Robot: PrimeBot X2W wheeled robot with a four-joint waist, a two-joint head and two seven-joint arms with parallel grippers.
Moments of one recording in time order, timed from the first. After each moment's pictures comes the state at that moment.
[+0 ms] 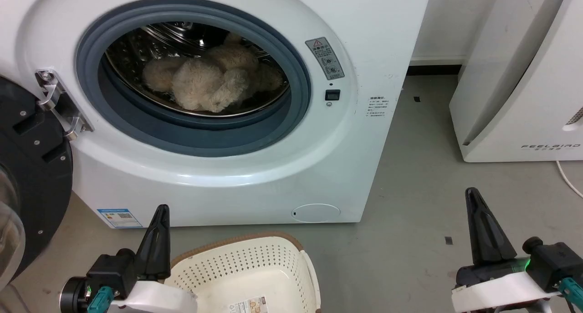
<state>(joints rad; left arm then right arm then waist) 0.00 0.23 -0.15 0.04 -0.29 0.09 -0.25 -0.01 -0.05 -0.01 0.01 0.14 0.13 -0.25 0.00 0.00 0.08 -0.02</state>
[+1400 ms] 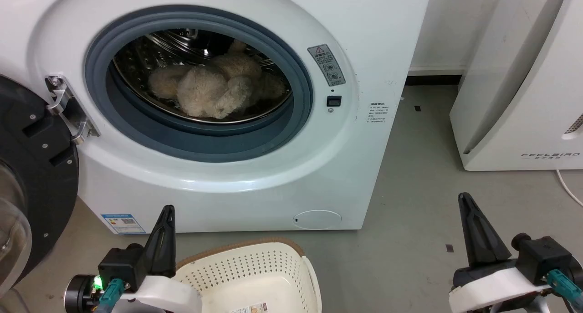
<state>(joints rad) 0.00 0.17 -0.10 0.03 -0.19 0.07 -0.16 -0.01 -0.05 0.00 0.01 0.09 0.13 -0.17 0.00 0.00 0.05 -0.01</state>
